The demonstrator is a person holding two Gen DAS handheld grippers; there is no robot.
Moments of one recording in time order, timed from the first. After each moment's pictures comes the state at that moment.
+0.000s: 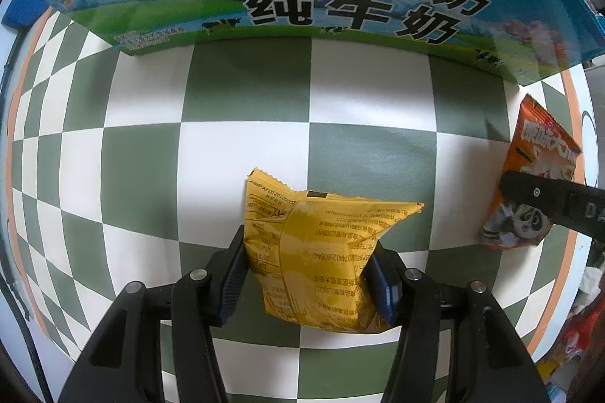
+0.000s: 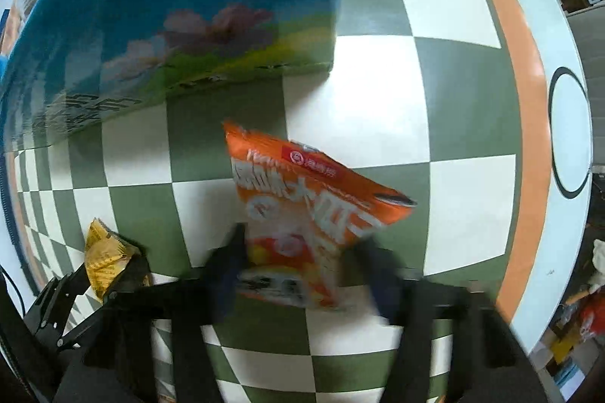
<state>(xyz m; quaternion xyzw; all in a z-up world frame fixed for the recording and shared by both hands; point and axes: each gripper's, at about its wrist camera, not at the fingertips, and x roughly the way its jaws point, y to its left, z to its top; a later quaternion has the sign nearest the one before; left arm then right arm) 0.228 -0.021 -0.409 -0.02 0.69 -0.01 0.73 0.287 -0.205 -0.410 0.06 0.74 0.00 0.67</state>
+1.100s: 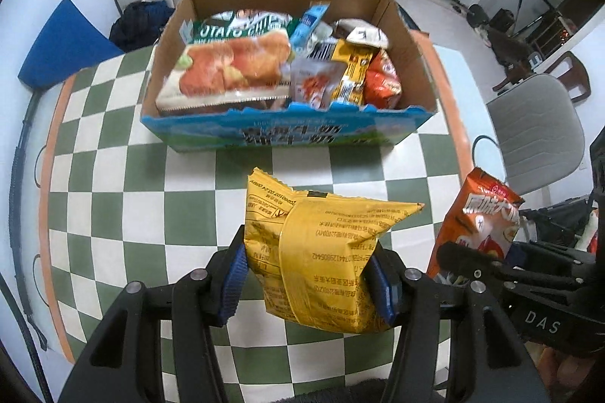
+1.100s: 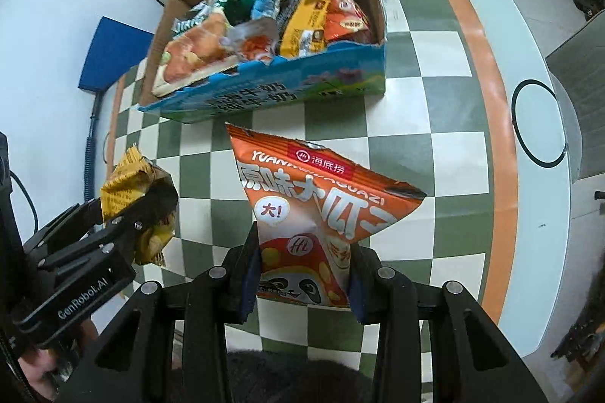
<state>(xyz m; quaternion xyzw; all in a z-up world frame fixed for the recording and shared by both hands) 0.208 -0.017 -0.224 -0.04 0.59 -0.09 0.80 0.200 -0.205 -0.233 0.12 0.66 0.10 0.74</state>
